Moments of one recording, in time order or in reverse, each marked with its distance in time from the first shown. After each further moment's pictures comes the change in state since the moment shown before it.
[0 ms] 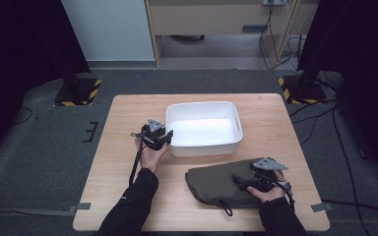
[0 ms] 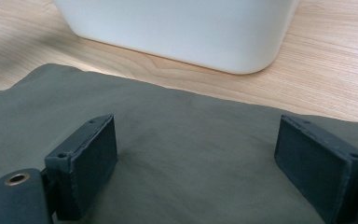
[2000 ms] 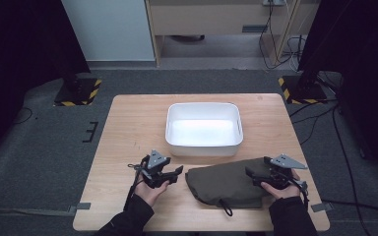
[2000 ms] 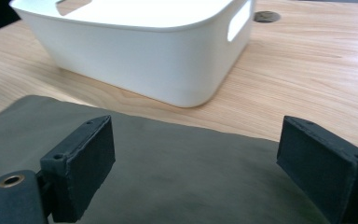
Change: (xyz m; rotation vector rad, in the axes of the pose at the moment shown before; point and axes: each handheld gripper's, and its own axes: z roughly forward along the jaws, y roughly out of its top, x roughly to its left) left arm -0.054 -0.057 -0.079 0.039 -0.232 0.070; right arm -0.028 0.008 -0.031 -0.103 -0.058 0.012
